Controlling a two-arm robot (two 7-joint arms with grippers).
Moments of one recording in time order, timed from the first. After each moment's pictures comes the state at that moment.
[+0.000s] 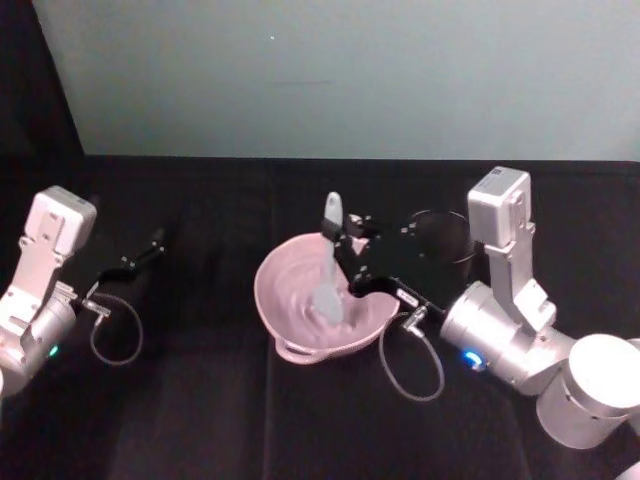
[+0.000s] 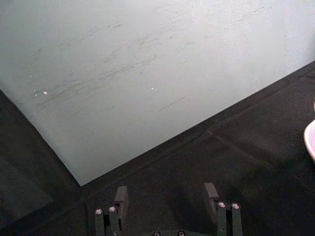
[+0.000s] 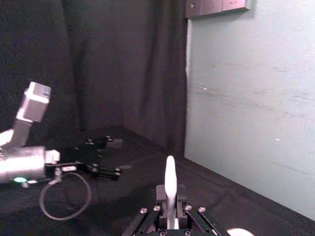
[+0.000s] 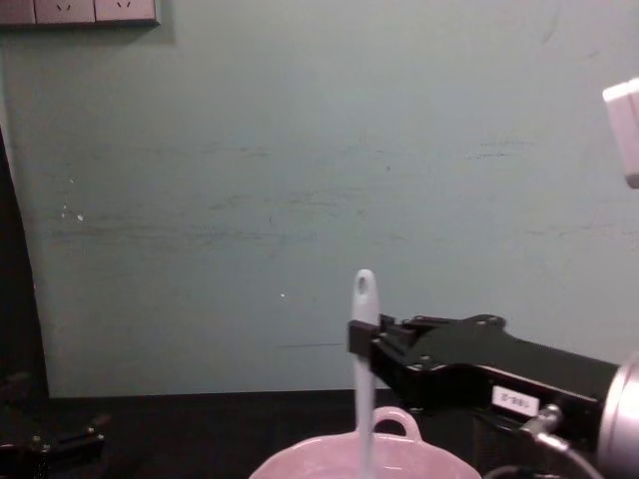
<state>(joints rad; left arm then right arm) -0.20 0.60 0.45 -1.41 -0.25 -0.12 0.03 0.17 0.32 -0.40 -1.60 0.28 -0.05 0.44</state>
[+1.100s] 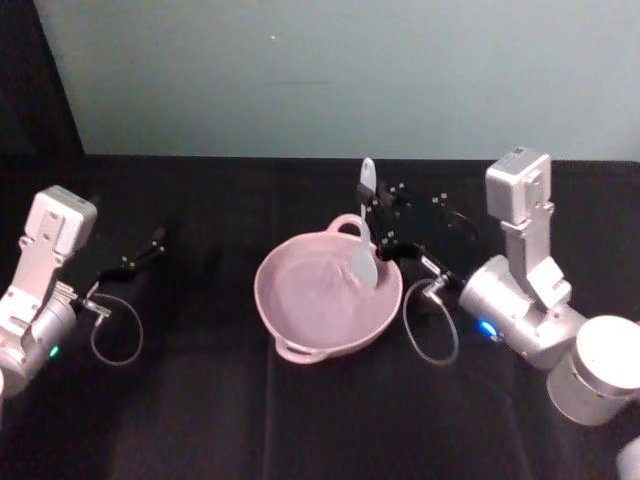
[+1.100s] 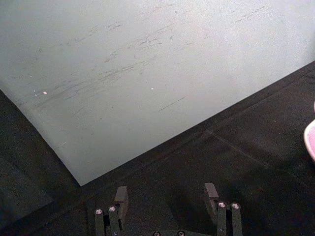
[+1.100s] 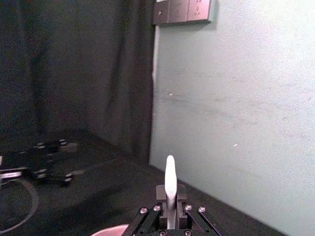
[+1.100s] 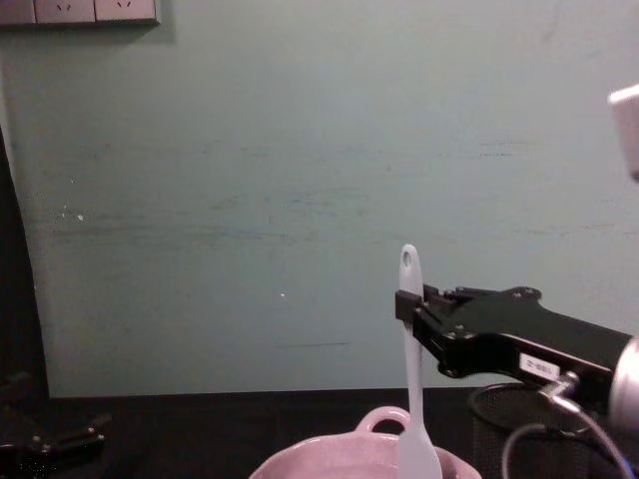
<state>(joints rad) -0.20 0.60 0.45 -1.41 -0.25 -0.12 0.03 0.21 0.29 -0.35 -1.52 0.21 -0.12 0.37</state>
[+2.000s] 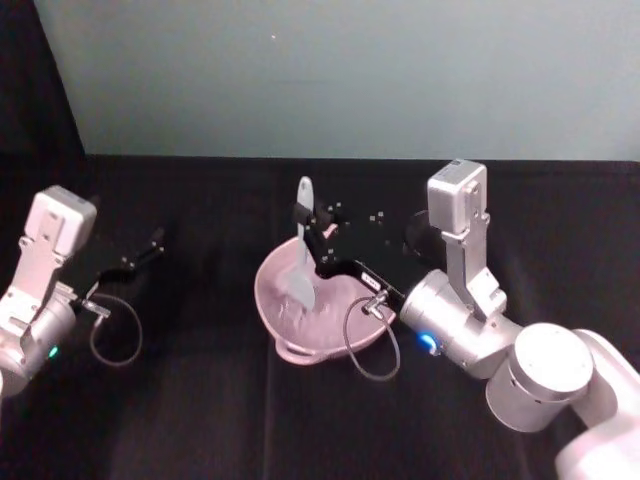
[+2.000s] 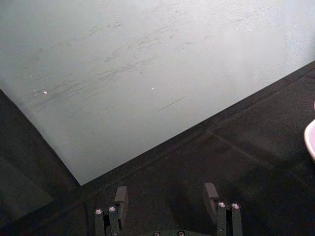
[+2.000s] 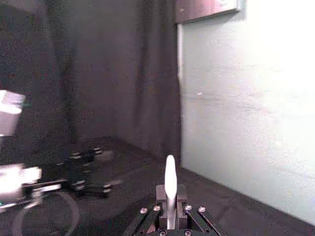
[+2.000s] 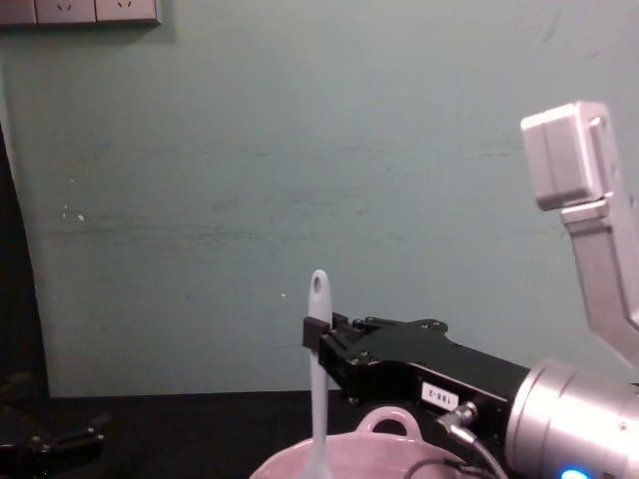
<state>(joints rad) -0.20 0.60 0.45 -1.41 -0.25 -0.12 0.03 0.25 0.23 -0.45 -1.44 0.29 -0.12 0.39</state>
